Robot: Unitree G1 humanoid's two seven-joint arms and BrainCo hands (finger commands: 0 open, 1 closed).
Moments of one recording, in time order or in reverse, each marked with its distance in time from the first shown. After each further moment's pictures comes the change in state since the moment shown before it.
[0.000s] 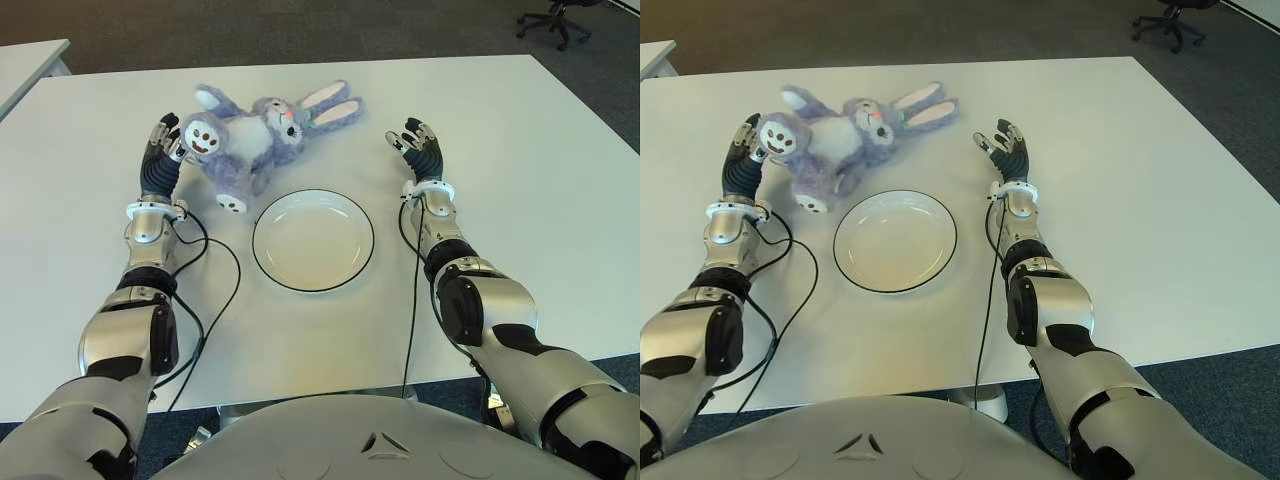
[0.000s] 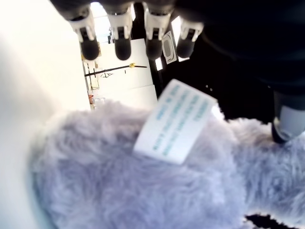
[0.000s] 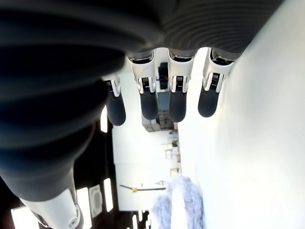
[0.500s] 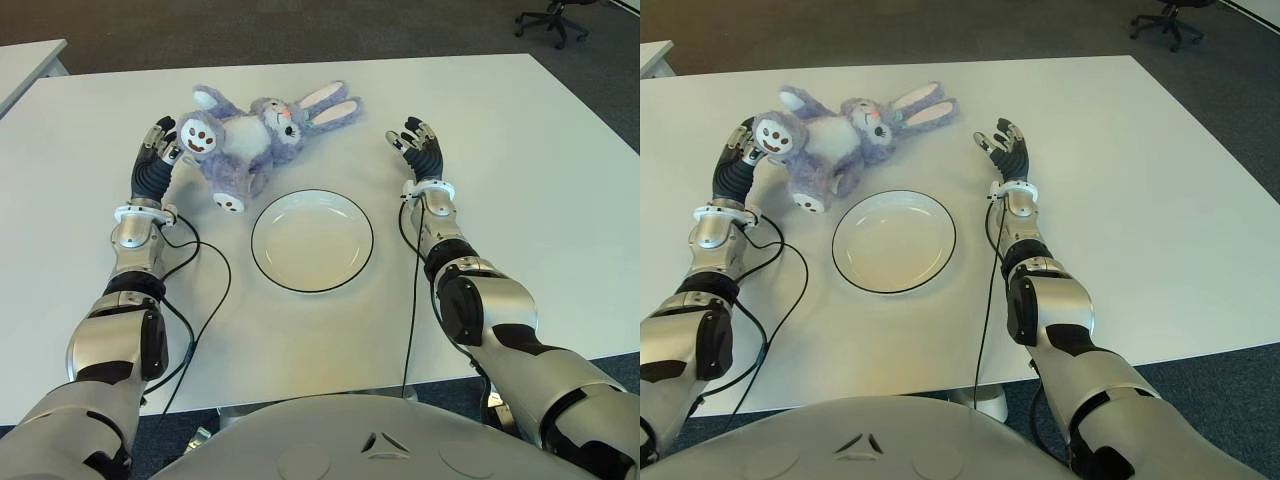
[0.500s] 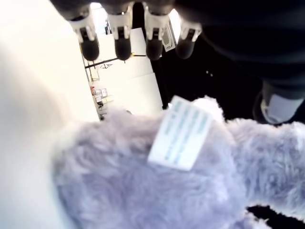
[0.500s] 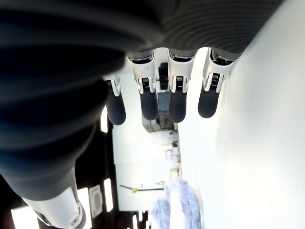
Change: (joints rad) left arm 0.041 0.055 -0.002 -0.004 0.000 -0.007 -0.087; right arm 0.000 0.000 0.000 -0.004 0.000 -0.001 0.005
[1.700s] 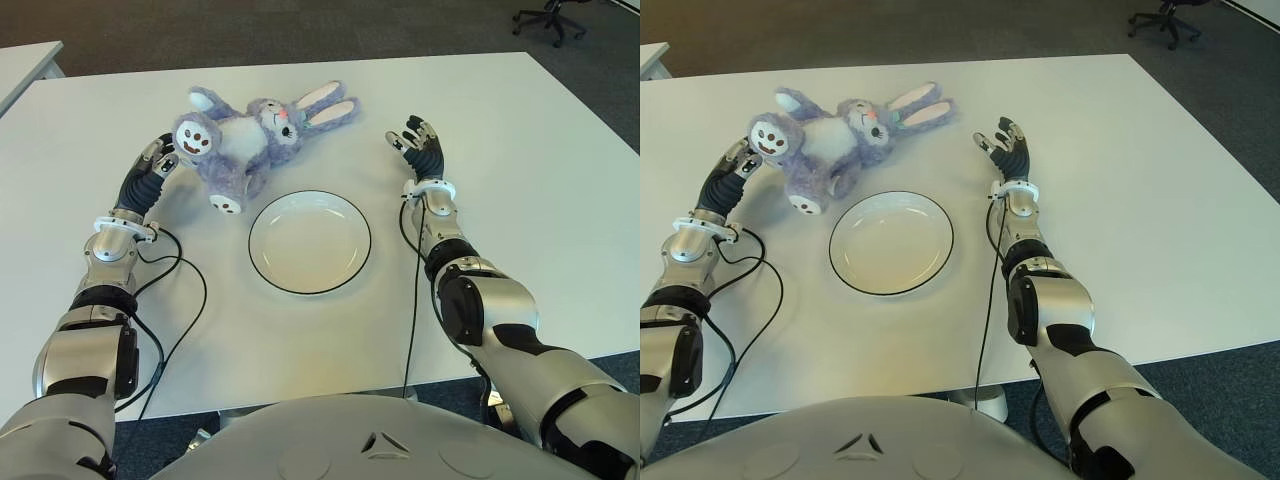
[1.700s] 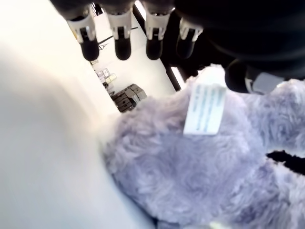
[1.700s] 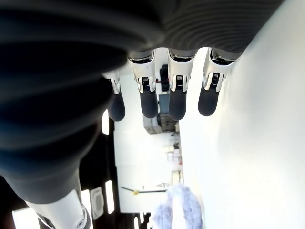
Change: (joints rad) left arm 0.063 0.100 -0.114 0.000 0.117 -0.098 0.002; right arm 0.000 -0.003 0.000 -0.001 0.000 -0.008 0.001
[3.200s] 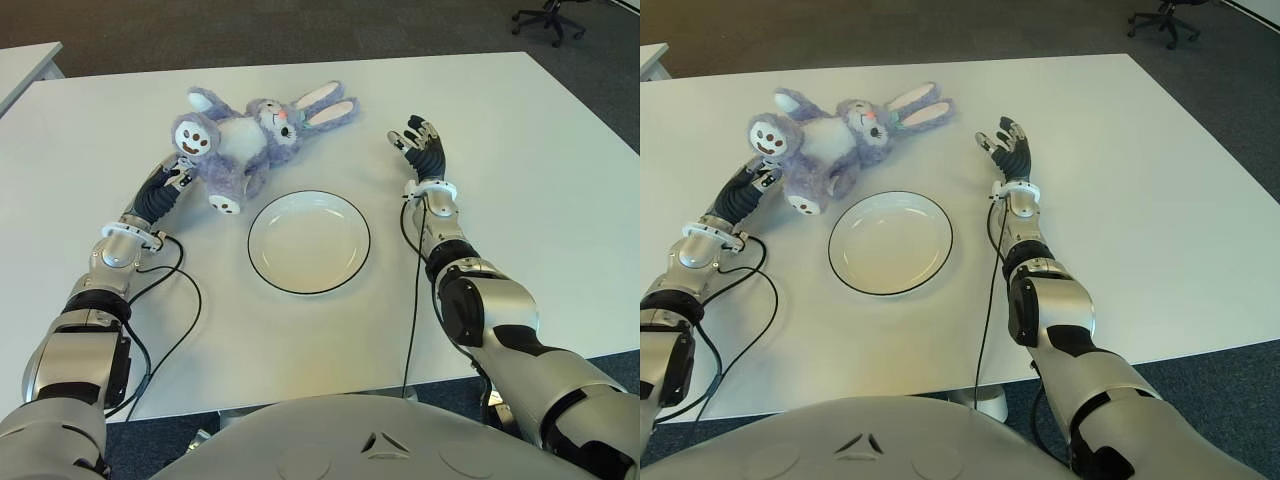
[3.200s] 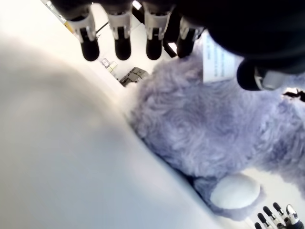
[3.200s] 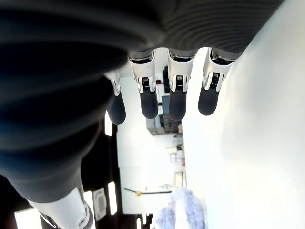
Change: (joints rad) left arm 0.019 0.039 -0.121 -0.002 0.170 -0.036 0.149; right arm 0.008 -0.002 0.000 -0.008 0.000 -0.008 0.000
